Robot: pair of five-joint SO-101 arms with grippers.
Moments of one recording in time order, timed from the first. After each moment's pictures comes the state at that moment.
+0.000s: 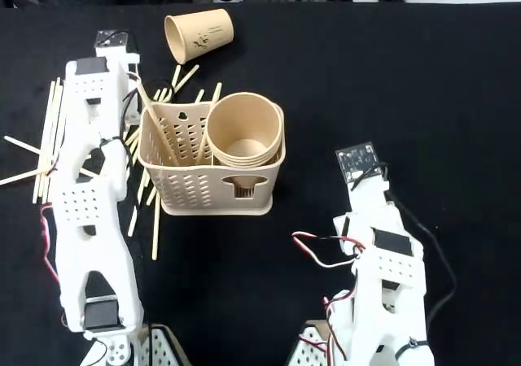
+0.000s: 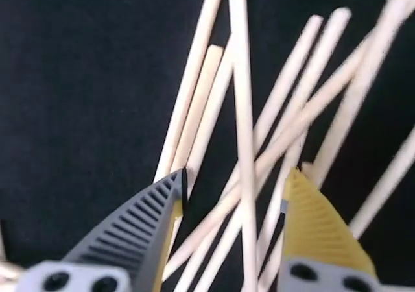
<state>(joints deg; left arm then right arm) -12.7 51.0 -47.0 82.4 -2.5 14.4 -50.1 81.9 39.4 28.0</state>
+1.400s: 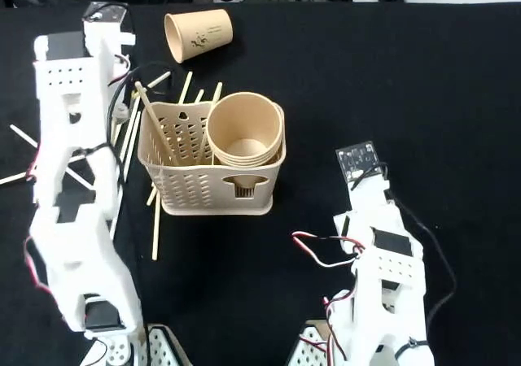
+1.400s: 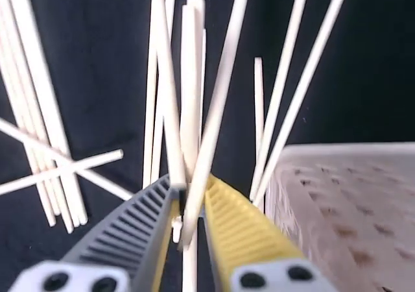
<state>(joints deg) -11.7 25.3 -39.7 100.1 -9.7 14.4 -50.1 82.1 38.0 28.0</state>
